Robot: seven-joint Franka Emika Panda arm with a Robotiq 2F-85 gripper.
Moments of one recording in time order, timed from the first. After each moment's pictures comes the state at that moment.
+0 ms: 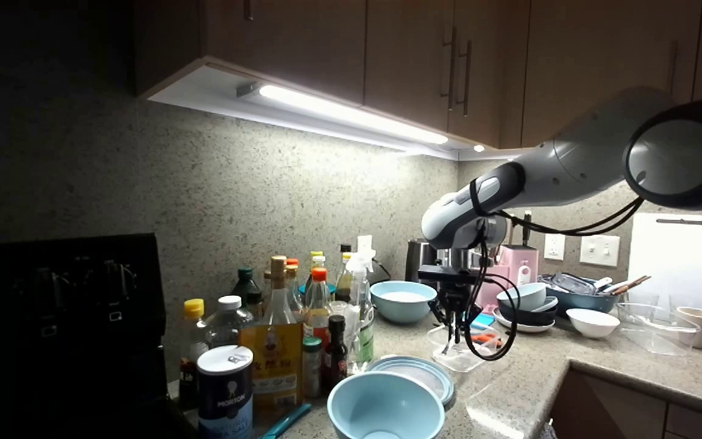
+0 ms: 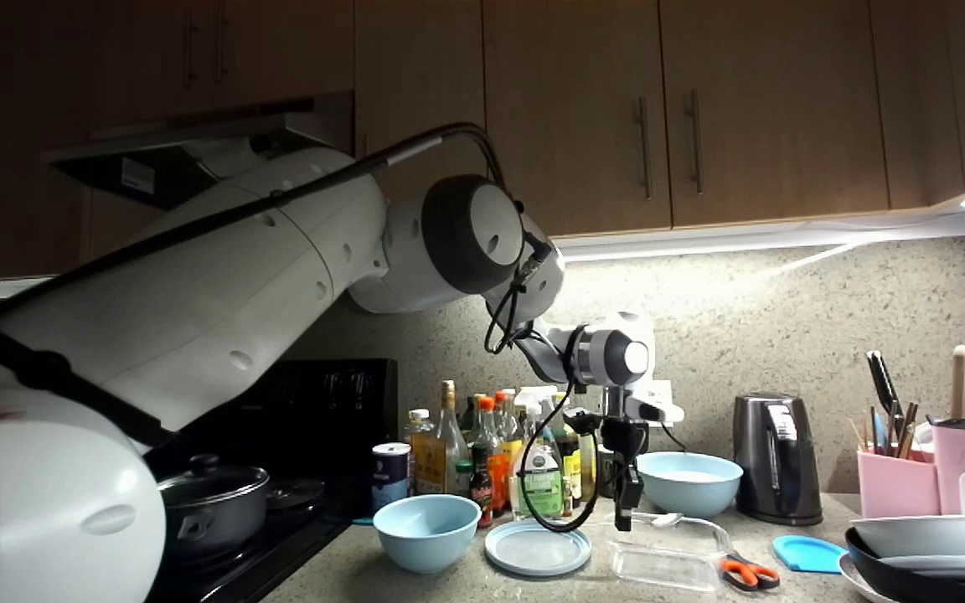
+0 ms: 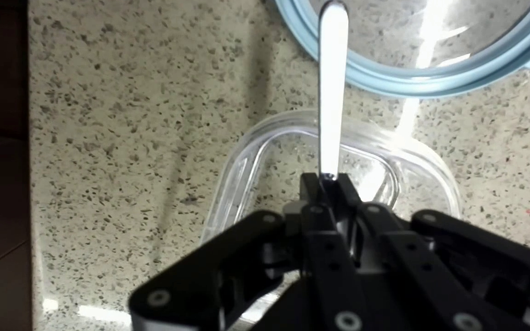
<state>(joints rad) -0.05 0.81 -0.12 -1.26 0.13 1.97 0.87</state>
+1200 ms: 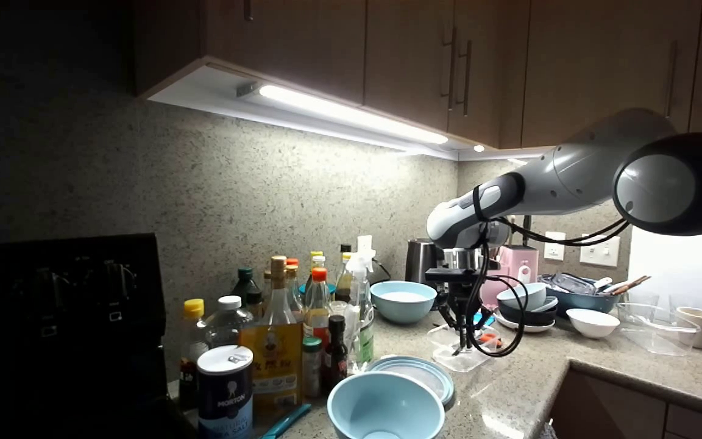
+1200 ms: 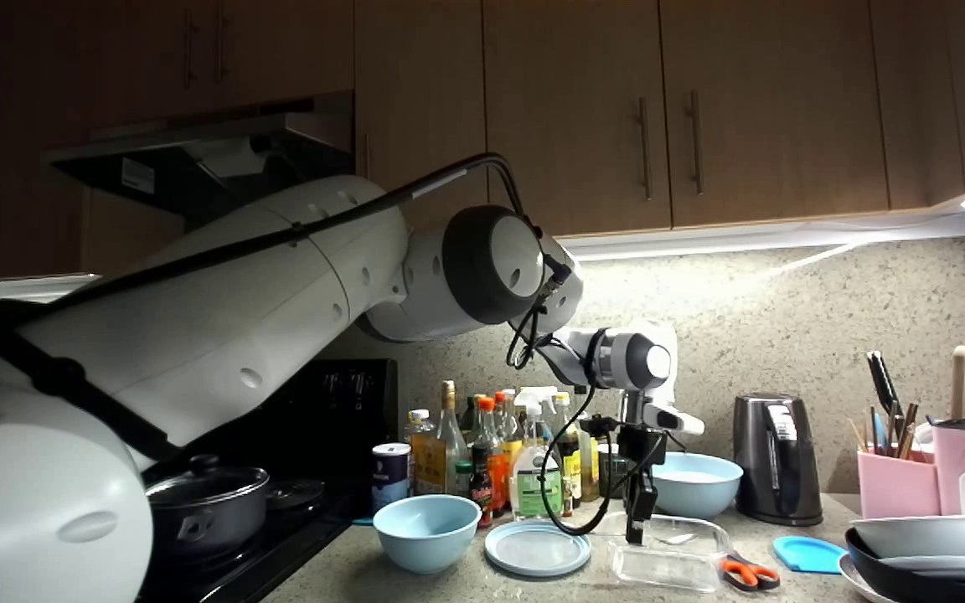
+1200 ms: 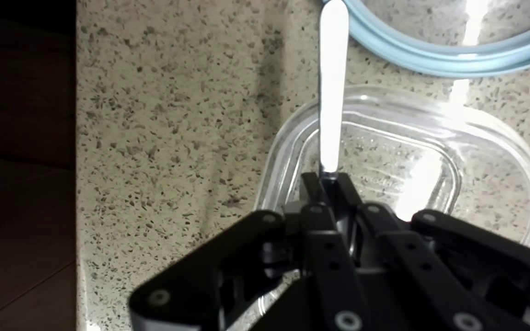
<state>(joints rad) -0.09 0.90 -0.13 -1.11 0.15 1.79 0.90</state>
